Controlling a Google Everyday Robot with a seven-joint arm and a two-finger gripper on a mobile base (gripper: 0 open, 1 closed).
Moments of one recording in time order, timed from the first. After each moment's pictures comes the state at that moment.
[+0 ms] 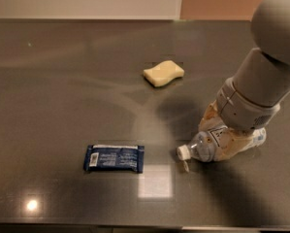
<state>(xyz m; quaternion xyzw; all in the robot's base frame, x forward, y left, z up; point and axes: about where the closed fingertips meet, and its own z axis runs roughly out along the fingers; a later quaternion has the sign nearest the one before) 0.406 -0.157 0.853 -0.80 0.60 0.05 0.09</state>
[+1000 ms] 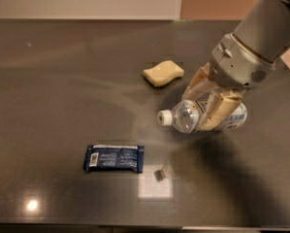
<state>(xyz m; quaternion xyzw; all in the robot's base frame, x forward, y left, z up) 0.433 -0.115 0.918 -0.78 0.59 0.14 0.17</state>
